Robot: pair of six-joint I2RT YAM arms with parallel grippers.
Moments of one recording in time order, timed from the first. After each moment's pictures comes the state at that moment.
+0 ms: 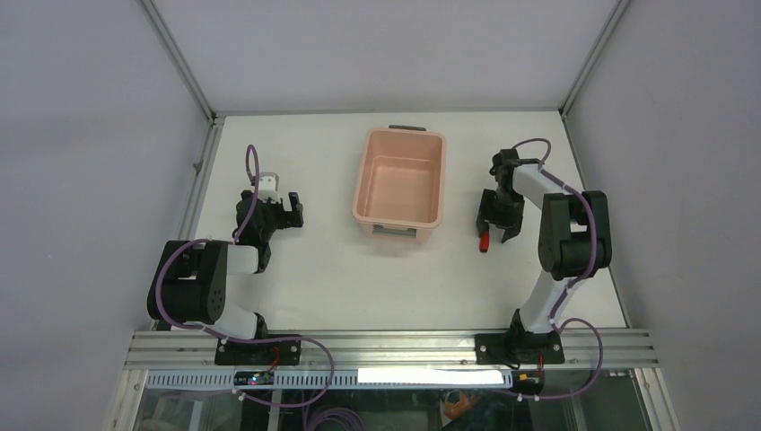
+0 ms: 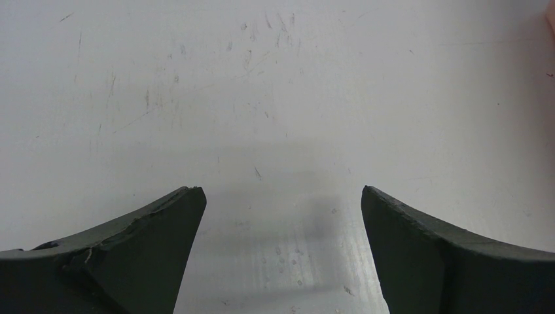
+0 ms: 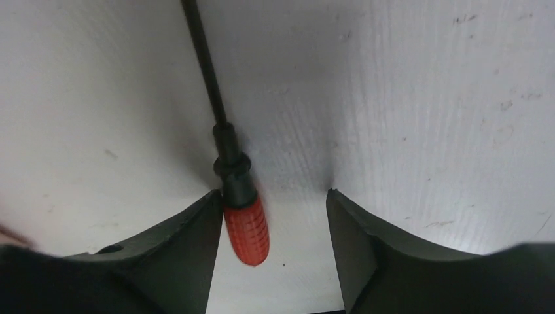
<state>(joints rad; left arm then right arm) -0.03 1.50 0.36 0.79 0.01 -0.04 0.08 1.78 1.17 -0.89 0.03 0.34</state>
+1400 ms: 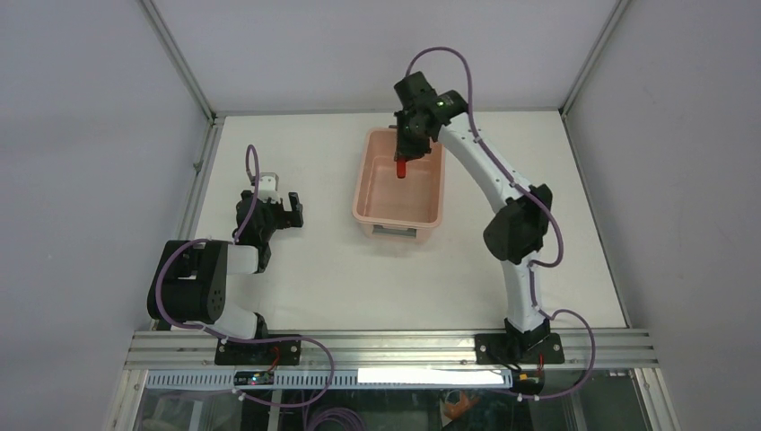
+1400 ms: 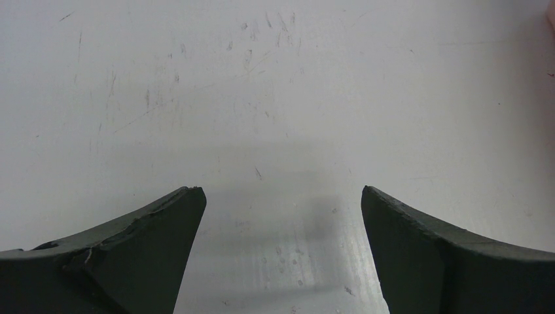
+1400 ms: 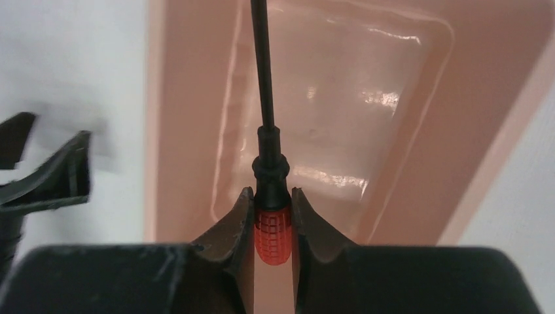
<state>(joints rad) -0.03 1.51 0.36 0.79 0.01 -0.04 0.56 2.07 2.27 -1.17 0.05 0.48</state>
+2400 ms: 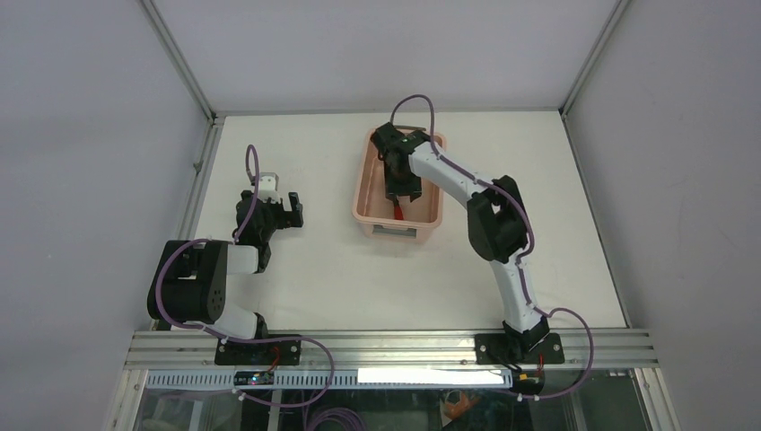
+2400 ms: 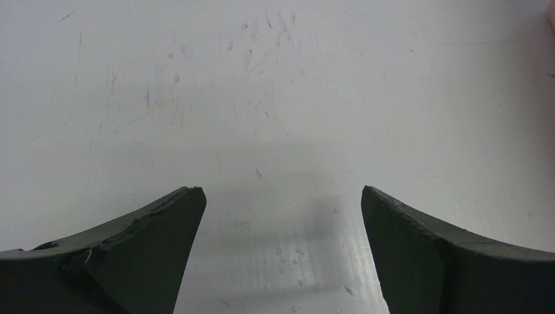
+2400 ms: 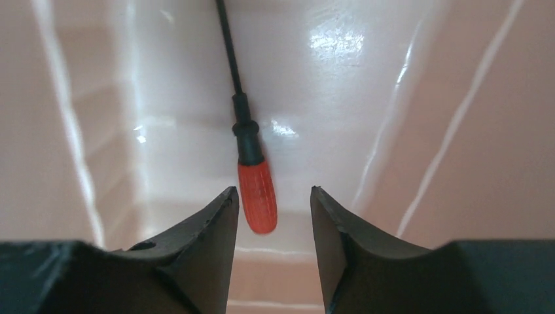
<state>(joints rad) -0.03 1.51 0.36 0.79 0.01 -0.04 0.66 2.21 1.91 -1.02 0.23 0.57</state>
